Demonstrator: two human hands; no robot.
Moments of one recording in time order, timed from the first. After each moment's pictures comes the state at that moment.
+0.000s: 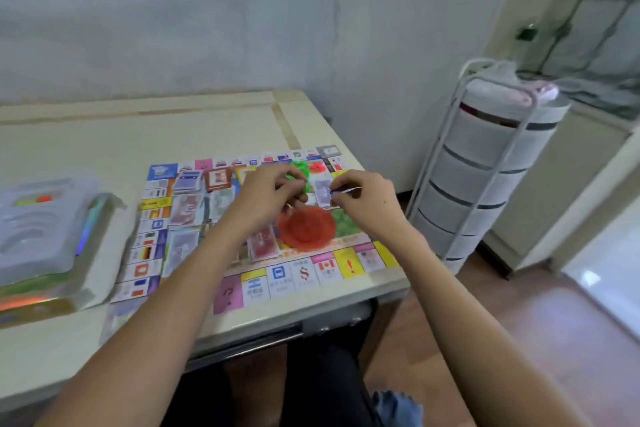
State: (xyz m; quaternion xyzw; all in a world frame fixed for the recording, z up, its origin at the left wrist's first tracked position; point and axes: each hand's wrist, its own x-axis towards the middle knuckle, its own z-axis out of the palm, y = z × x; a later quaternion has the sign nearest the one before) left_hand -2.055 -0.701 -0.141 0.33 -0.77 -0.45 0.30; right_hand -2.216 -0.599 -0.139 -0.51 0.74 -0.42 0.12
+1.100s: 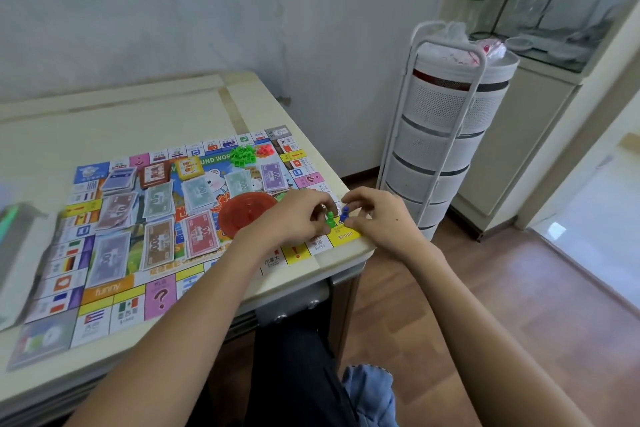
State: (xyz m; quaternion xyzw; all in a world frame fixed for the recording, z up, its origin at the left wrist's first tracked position) left_hand -2.160 -0.638 -0.176 0.24 -0.93 -0.29 0.04; right_hand -2.301 -0.517 -0.193 -0.49 0.77 -0.37 0.15
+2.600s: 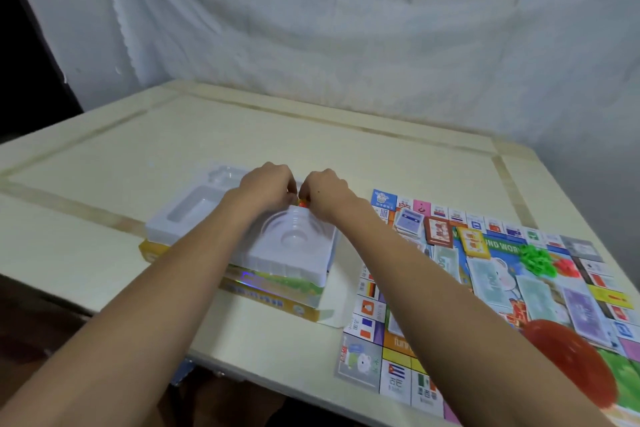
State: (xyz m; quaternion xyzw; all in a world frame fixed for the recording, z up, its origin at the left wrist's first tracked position) left_hand -1.728 -0.852 -0.127 0.67 -0.73 -0.09 0.10; right_hand -1.867 -0.864 -0.134 -0.82 0.56 -0.07 0.06
